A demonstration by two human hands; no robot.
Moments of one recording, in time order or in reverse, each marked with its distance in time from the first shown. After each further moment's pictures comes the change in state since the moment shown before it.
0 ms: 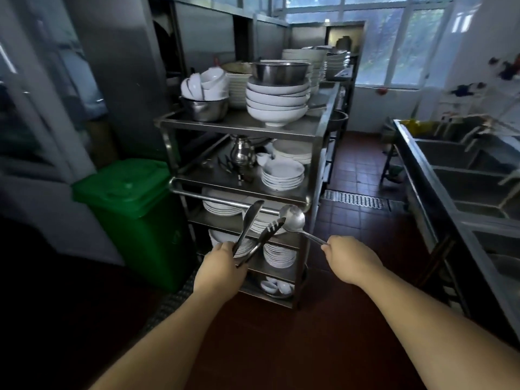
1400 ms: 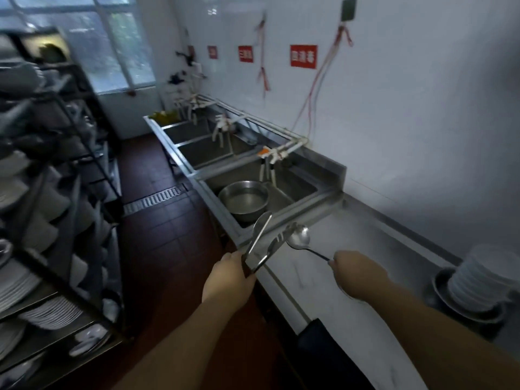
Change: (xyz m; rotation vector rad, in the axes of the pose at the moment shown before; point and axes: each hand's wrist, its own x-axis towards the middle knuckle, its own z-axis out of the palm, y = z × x) left_hand -0.384 0.459 0.278 0.017 -0.526 0.800; right_hand -0.559 0.479 -0.003 0.136 -0.025 0.939
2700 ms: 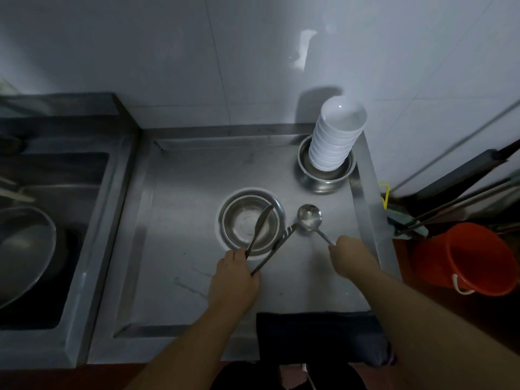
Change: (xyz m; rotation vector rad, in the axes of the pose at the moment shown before) left_hand 0.182 0.119 0.302 0.180 -0.784 0.663; right_hand 0.042 0.188 0.206 0.538 -0.135 1.225
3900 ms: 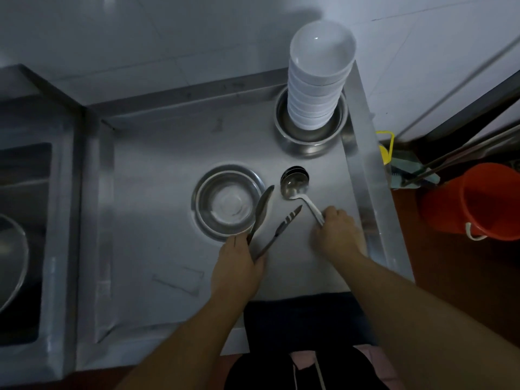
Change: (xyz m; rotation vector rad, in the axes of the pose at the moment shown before) left_hand 0.039 0.030 0.062 -0.037 -0.062 0.003; right_hand 0.038 0.016 0.040 0.039 0.059 0.003
